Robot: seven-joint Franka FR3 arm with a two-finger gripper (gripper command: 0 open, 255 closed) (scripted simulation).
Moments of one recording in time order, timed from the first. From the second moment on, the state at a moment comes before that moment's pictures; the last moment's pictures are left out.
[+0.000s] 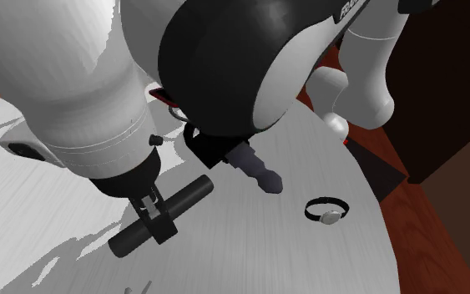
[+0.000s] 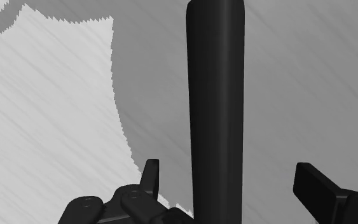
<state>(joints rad) 0.03 0.09 0.07 -1.67 -0.09 1.76 0.08</state>
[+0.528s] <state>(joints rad) 0.03 0.10 0.06 -1.73 -0.09 1.84 0.09</state>
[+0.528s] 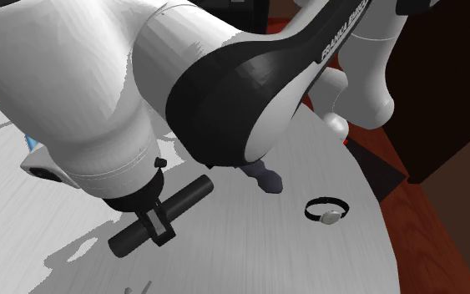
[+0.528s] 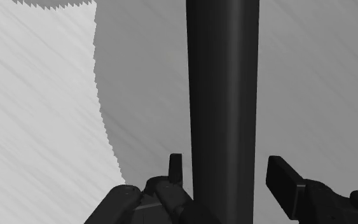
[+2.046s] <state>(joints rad) 0.03 0.11 0.07 -1.55 -0.09 1.67 0.07</state>
